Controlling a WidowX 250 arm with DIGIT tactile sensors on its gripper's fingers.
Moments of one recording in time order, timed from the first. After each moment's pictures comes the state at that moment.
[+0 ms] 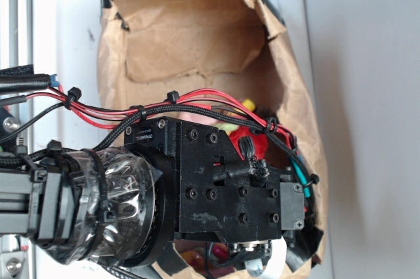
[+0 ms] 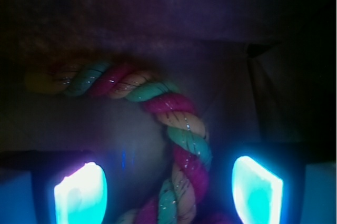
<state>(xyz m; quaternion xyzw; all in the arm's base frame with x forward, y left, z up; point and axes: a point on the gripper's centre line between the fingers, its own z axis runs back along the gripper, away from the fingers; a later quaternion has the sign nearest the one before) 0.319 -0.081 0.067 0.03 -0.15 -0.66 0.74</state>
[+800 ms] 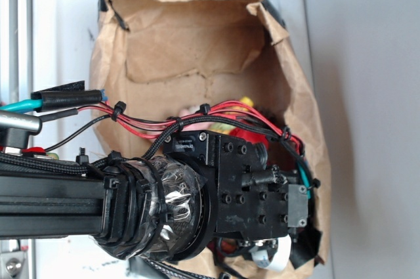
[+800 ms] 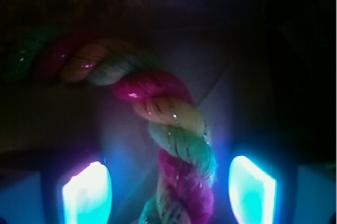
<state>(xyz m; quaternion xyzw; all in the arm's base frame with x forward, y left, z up) 0.329 -0.074 0.037 0.05 -0.13 -0.67 0.73</state>
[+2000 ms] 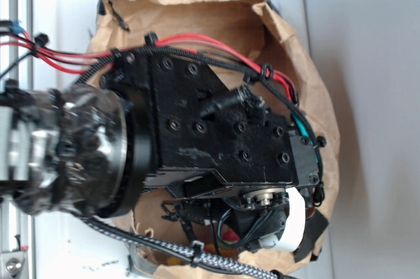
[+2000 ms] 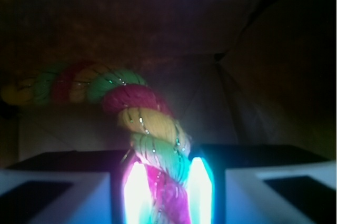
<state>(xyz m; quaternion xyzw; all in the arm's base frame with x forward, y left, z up) 0.318 -0.046 0.106 -0.01 -0.17 -0.58 0.80</state>
